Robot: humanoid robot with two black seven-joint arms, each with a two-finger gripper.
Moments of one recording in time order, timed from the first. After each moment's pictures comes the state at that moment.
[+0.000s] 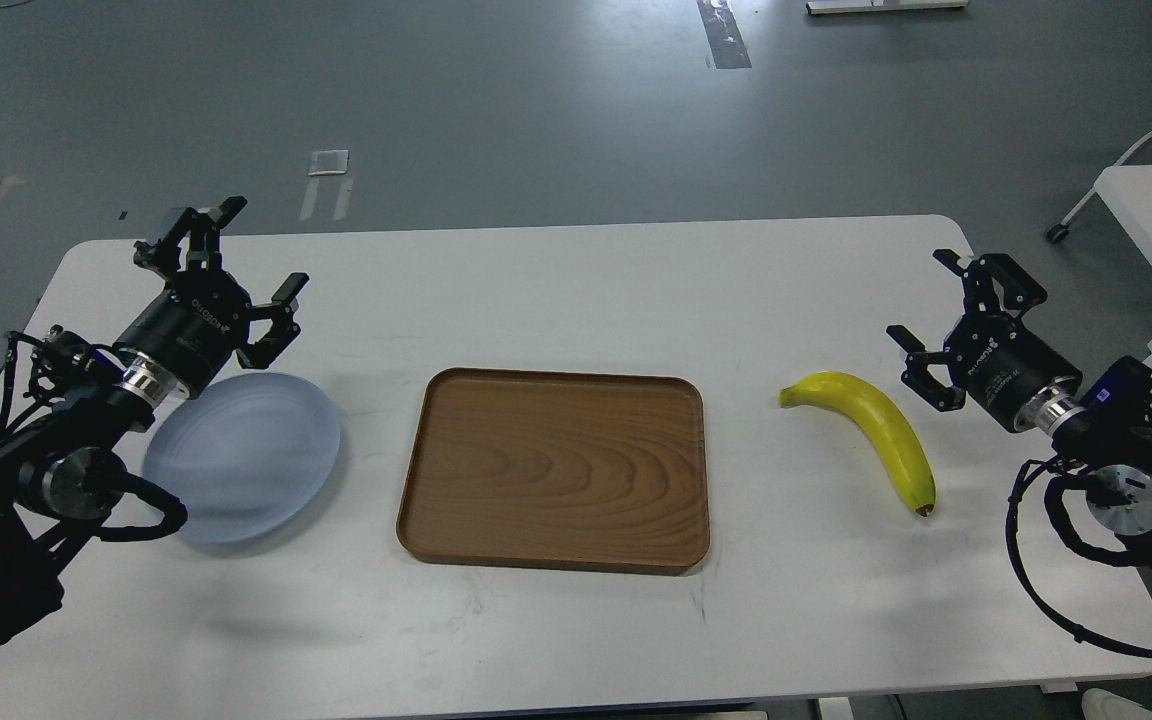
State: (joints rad) left arm -0.61 0.47 -0.62 -0.76 0.15 -0.49 -0.49; right arm 0.62 -0.58 0.33 0.69 -0.02 0.49 0.49
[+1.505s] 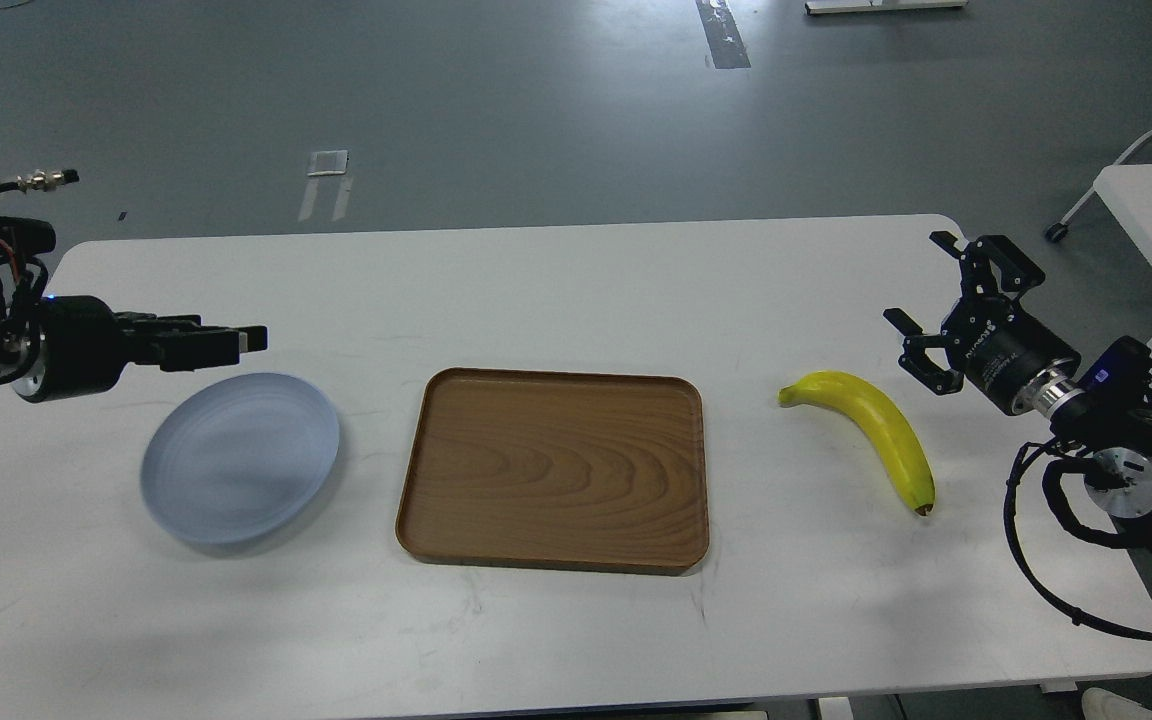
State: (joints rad) left arm -0.79 0.93 -0.43 -1.09 1.71 -0.39 -0.49; right arm 0.66 -0.57 0.32 0.70 -0.03 0.49 0.49
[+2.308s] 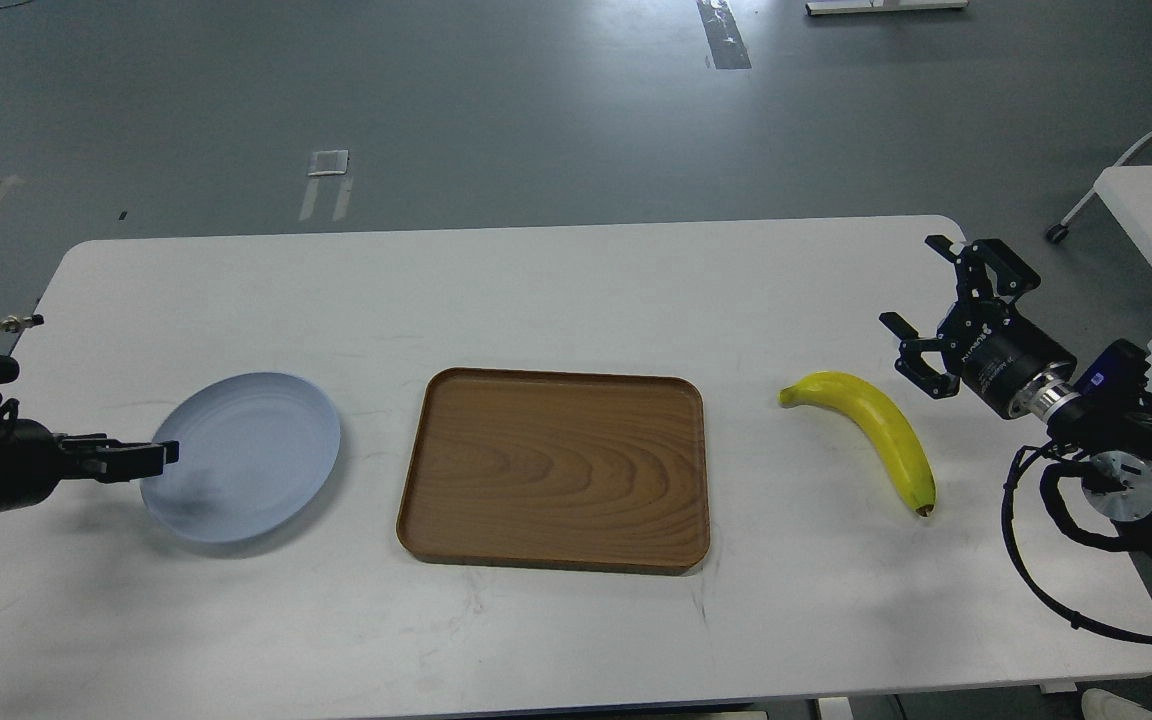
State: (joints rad) left arm -0.70 0.84 -0.26 -0.80 1.61 -0.29 -0.49; right arm 0.65 -0.57 0.32 0.70 -0.03 0.49 0.49
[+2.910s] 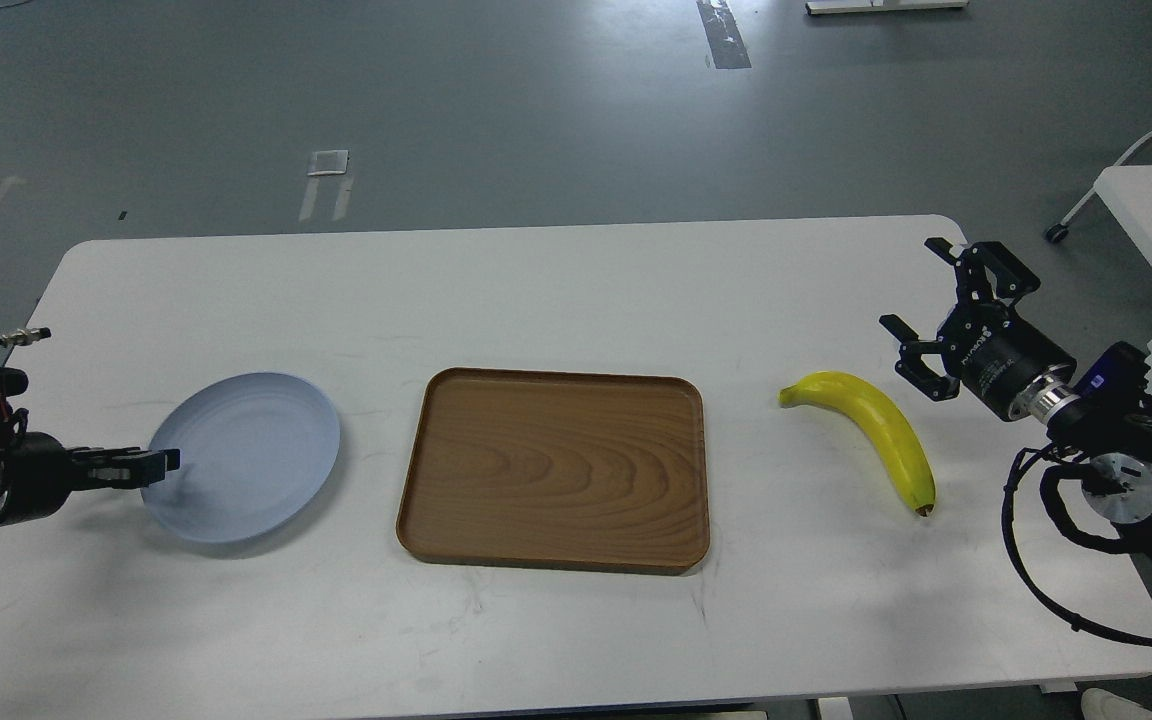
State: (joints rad) left arm -0.67 0.83 -0.26 -0.78 1.58 -0.29 -0.49; right arm 0.65 -0.57 0.32 0.70 -0.03 0.49 0.49
